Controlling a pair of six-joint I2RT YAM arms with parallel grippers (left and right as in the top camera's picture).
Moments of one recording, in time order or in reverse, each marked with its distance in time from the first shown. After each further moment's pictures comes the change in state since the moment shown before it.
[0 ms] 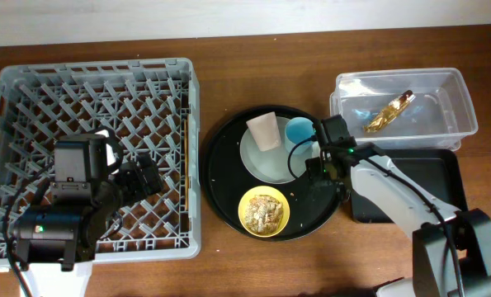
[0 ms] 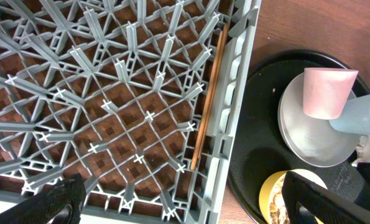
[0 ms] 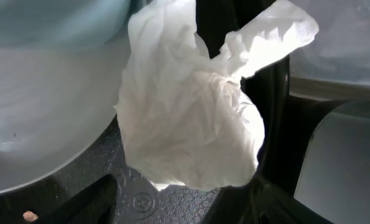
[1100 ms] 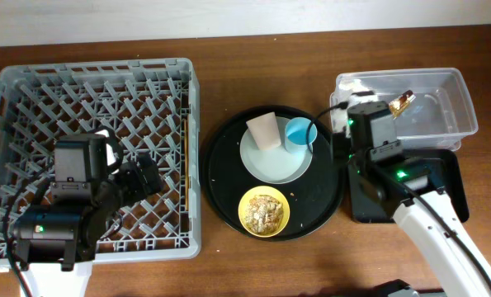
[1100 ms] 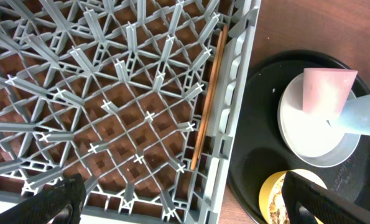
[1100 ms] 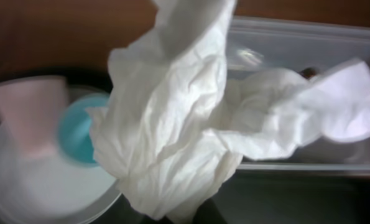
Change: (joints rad) left arm 0.000 0.000 0.000 0.000 0.000 0.000; right arm -0.026 -0.388 0.114 -0.029 0.144 -0.003
